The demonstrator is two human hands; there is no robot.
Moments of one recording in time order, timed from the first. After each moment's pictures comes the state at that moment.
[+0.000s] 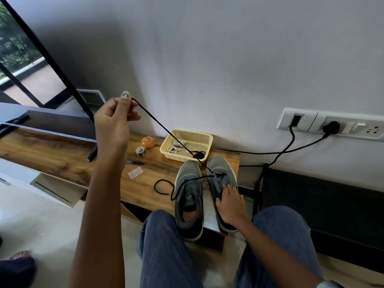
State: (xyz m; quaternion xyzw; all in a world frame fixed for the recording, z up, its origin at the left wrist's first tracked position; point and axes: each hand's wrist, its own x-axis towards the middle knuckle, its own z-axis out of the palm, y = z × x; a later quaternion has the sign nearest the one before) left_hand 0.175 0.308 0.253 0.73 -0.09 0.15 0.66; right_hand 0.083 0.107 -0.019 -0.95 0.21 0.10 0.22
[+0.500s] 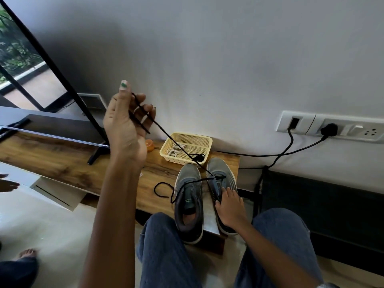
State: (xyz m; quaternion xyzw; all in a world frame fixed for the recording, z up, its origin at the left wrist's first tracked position) left_hand 0.154 0.278 0.271 0.47 -0.05 0.06 0.88; right_hand 0.081 0.107 -0.022 -0.95 0.21 0.09 0.22
